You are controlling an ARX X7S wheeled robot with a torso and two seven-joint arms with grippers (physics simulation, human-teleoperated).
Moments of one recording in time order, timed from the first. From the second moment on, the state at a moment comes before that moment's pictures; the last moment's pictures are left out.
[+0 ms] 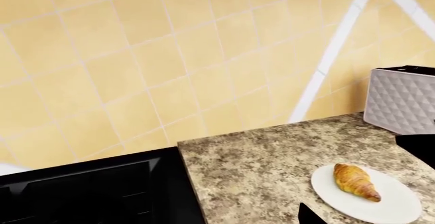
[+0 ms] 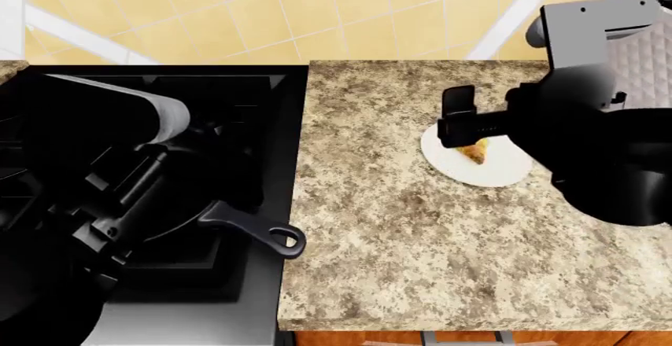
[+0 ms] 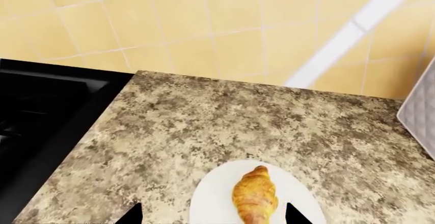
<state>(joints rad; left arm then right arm) -0.77 -0.49 -0.11 0.75 -1.41 -1.27 -0.66 1.16 0.61 -0.29 -0.18 1.50 1.27 0.88</state>
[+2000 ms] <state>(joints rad) -0.76 -0.55 -0.07 0.75 -1.41 -1.19 -0.68 1.17 0.49 -0.59 0.48 0.91 0.85 0.34</state>
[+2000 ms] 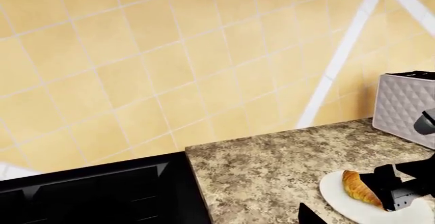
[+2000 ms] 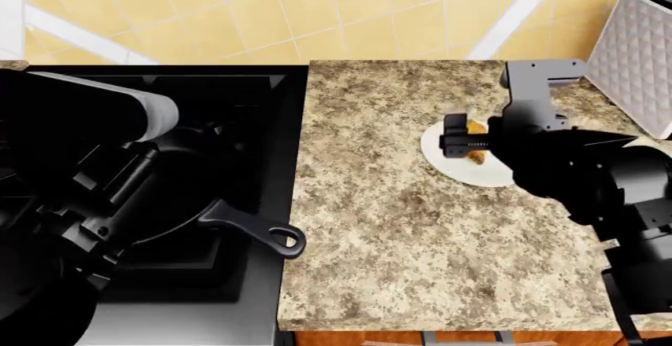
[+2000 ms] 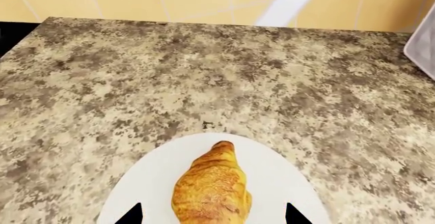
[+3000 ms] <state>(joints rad) -0.75 -0.57 -0.06 0.74 -1.42 -1.15 -0.67 1.24 0.39 -0.66 0.79 0.81 0.72 0.20</state>
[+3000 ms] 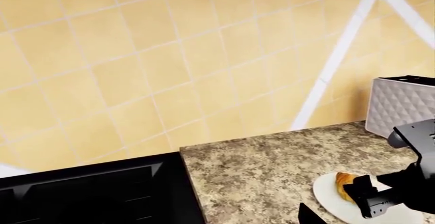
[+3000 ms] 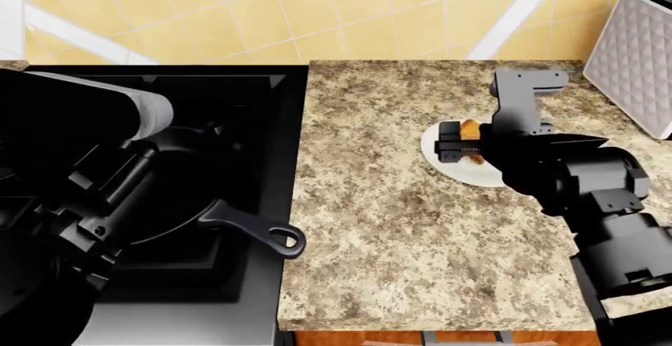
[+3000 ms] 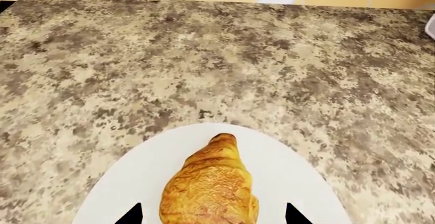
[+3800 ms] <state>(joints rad) -0.76 -0.58 -0.04 0.74 -1.44 -1.13 -0.70 1.25 0.36 -0.68 0.91 0.77 0.67 0.14</state>
